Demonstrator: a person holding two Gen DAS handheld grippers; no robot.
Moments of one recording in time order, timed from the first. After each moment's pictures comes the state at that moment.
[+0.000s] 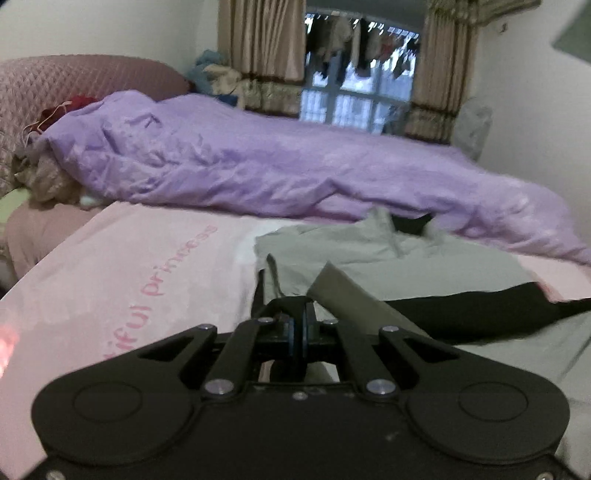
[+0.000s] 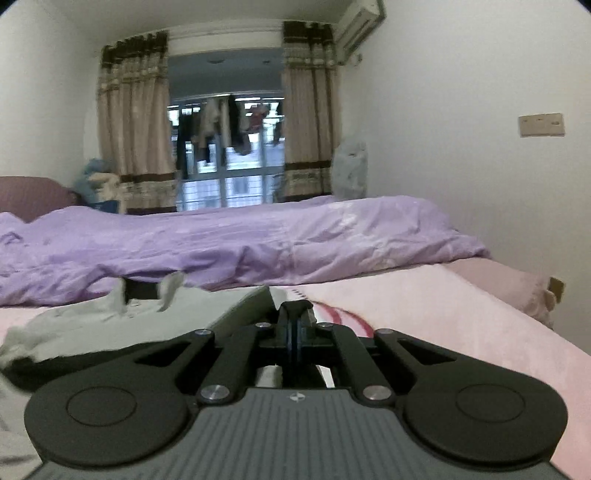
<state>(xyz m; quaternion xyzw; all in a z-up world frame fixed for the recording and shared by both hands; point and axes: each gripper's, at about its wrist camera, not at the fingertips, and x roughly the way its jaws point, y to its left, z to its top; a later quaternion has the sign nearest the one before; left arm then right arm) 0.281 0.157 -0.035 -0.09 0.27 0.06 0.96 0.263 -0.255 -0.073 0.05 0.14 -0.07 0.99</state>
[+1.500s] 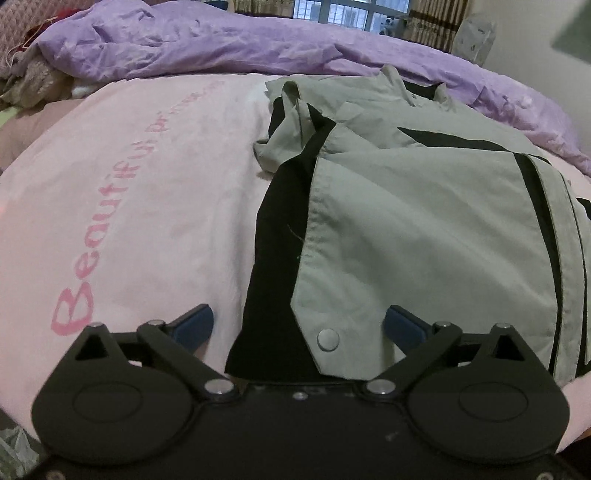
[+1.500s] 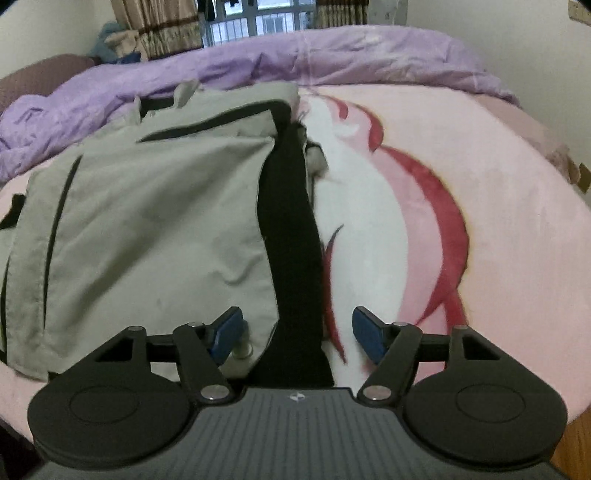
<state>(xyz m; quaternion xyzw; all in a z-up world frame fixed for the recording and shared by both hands) 0.216 0.172 -0.140 -0.09 0.41 0.02 0.91 0.206 -0.291 -0.142 0.05 0.42 0.02 0.91</state>
